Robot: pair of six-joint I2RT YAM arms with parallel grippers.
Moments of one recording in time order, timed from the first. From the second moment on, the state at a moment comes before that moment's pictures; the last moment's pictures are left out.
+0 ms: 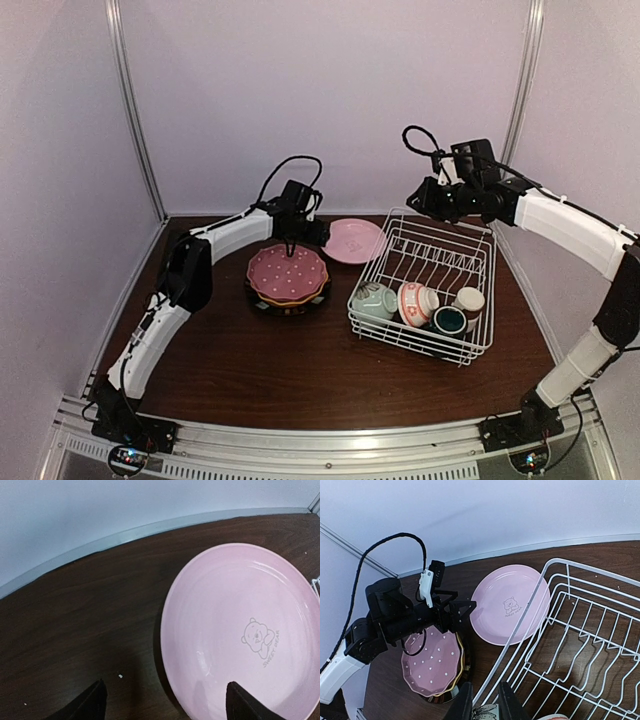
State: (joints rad) left arm -0.59 2.69 2.45 -0.47 -0.03 -0.16; right arm 0.43 1.54 1.40 -0.40 -0.12 0.55
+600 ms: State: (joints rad) left arm -0.59 2.77 2.52 -0.45 -0.02 -0.18; right arm 0.41 1.54 1.38 -0.39 -0.13 0.58
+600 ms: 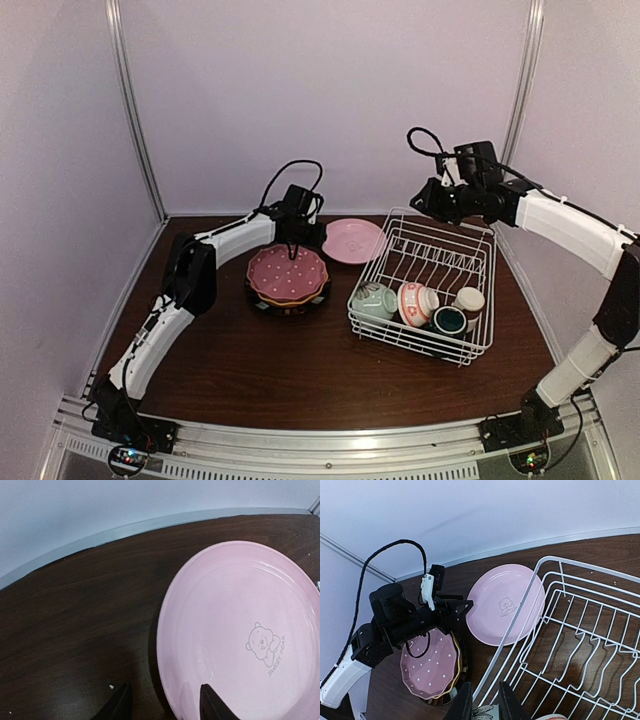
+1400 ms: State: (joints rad) left arm -0.50 2.73 2.43 -0.52 0.03 -0.29; right arm 0.39 1.54 1.38 -0.39 -0.14 0.58
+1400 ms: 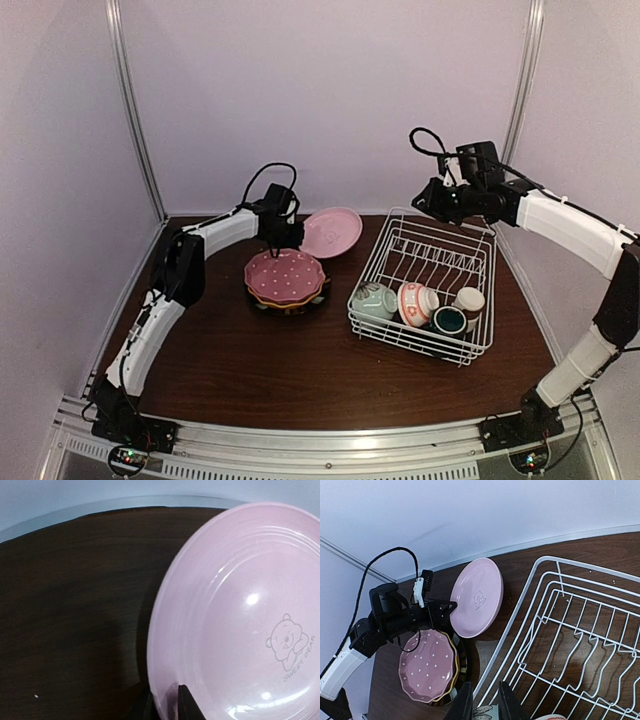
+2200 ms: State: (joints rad) left arm -0.43 2.61 2.15 -0.23 0.23 -0.54; right arm 0.38 1.51 1.36 -0.38 -0.15 0.59
